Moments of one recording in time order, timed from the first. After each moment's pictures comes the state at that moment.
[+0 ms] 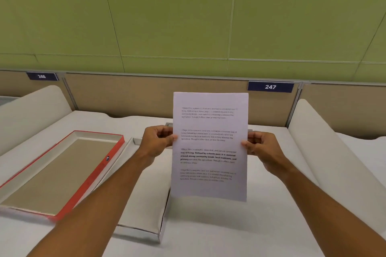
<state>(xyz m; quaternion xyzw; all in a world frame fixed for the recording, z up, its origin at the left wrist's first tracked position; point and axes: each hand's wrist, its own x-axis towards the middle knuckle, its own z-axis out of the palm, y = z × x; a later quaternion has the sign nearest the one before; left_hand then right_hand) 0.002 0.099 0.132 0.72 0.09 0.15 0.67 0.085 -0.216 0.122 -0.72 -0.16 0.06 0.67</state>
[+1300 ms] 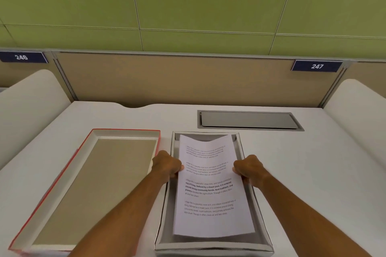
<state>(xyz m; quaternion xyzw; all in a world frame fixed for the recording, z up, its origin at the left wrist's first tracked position) 0.011 0.333 0.026 0.80 0.32 -0.07 0.49 0.047 0.091 0.023 -0.83 0.19 0.17 0.49</state>
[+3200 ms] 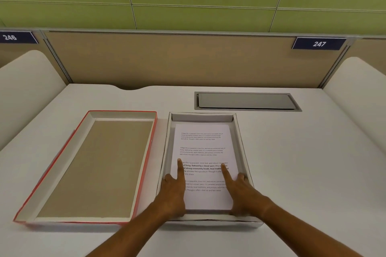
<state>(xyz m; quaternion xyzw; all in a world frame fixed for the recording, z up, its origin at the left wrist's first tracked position) -0.104 0.282 -0.007 0.94 0.09 -0.25 0.22 -0.065 0.080 -0.005 -0.94 -0.17 0.29 0.07</state>
